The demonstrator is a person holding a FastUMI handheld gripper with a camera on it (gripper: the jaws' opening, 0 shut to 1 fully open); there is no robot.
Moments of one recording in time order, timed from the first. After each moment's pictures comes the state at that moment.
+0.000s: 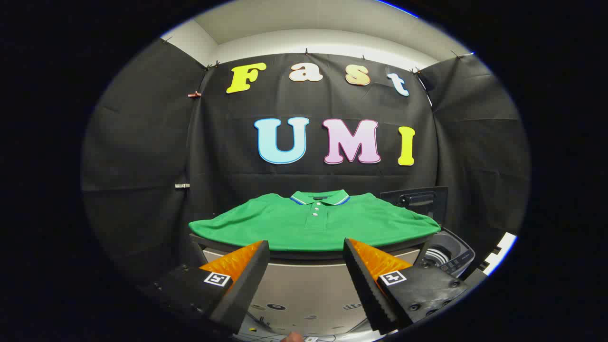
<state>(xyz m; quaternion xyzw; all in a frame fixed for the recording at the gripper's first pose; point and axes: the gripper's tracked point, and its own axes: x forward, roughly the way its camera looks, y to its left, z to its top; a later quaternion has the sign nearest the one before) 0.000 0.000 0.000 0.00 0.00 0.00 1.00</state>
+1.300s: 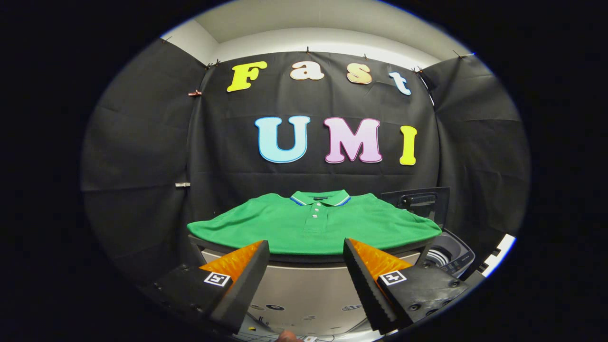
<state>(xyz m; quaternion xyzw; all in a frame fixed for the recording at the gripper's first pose) 0.008 0.000 0.007 0.00 0.00 0.00 1.00</state>
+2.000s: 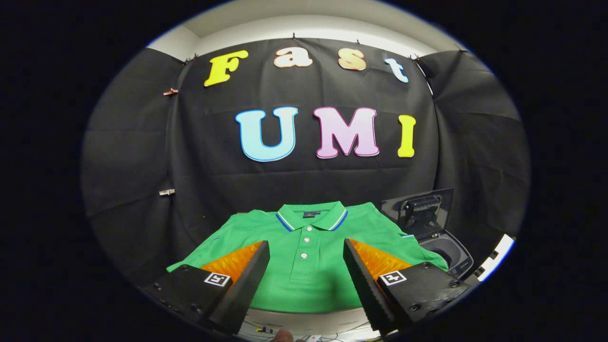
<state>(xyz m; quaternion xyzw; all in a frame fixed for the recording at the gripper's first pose) 0.109 -0.017 0.058 0.03 0.08 -0.02 1.00</state>
